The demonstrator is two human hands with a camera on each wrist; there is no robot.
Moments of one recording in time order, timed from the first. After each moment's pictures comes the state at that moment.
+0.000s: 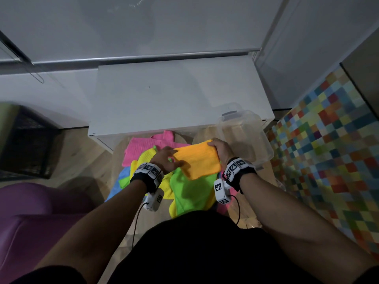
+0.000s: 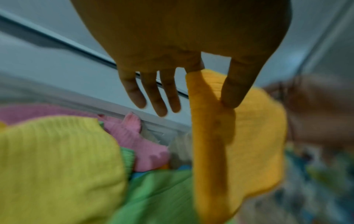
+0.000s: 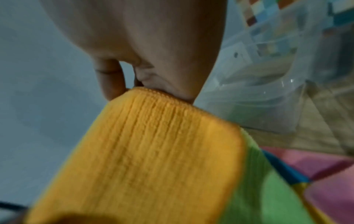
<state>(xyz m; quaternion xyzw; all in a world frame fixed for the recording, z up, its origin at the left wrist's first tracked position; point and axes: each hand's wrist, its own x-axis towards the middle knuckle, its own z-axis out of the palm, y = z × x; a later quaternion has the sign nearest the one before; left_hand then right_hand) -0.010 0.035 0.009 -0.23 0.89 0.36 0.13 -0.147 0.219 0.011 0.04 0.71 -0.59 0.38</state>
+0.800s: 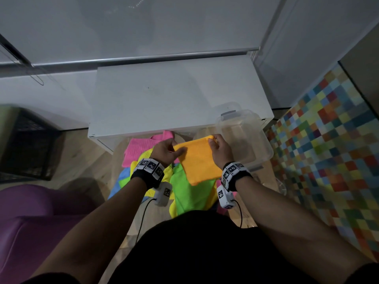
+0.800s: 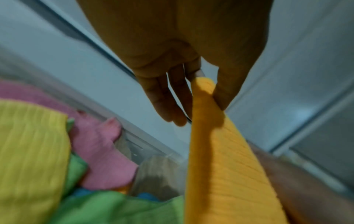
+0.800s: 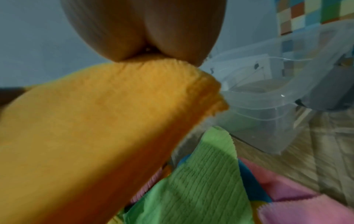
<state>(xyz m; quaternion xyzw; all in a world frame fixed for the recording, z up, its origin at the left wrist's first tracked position) -0.024 0.030 0.013 -0.24 0.82 0.52 0.01 -0.135 0.228 0.007 -0.12 0.87 -0.44 0.18</state>
